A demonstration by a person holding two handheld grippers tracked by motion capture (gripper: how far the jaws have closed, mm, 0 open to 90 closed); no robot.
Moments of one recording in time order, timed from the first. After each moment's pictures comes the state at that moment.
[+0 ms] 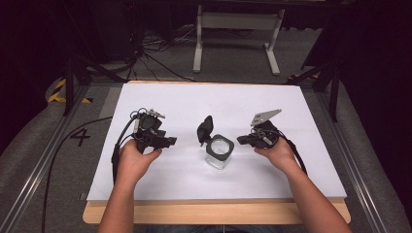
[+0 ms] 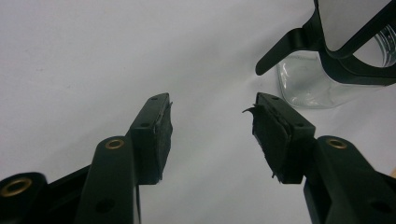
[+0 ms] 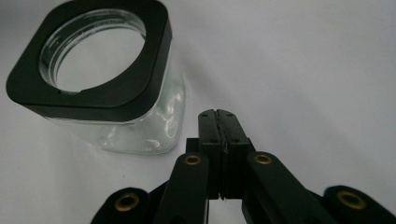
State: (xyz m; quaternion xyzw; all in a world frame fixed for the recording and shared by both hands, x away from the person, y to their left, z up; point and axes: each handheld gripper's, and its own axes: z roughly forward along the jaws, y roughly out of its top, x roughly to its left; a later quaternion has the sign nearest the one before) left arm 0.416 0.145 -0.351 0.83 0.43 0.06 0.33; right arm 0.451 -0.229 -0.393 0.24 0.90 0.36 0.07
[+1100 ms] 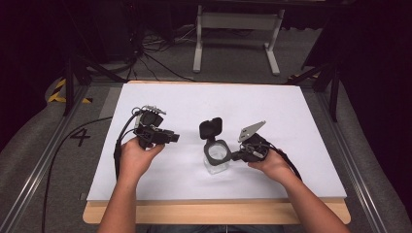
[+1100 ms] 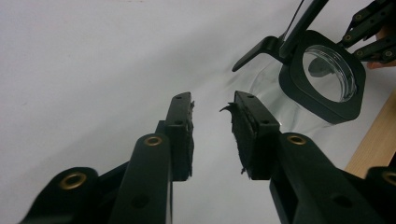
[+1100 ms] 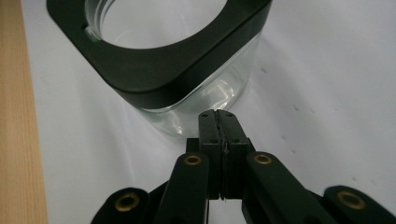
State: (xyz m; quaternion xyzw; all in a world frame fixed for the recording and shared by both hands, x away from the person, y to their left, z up) left arm 0.427 0.143 -0.347 0.84 0.41 0.01 0.36; right arm 0.418 -0.199 -0.404 0.19 0.93 0.31 0.03
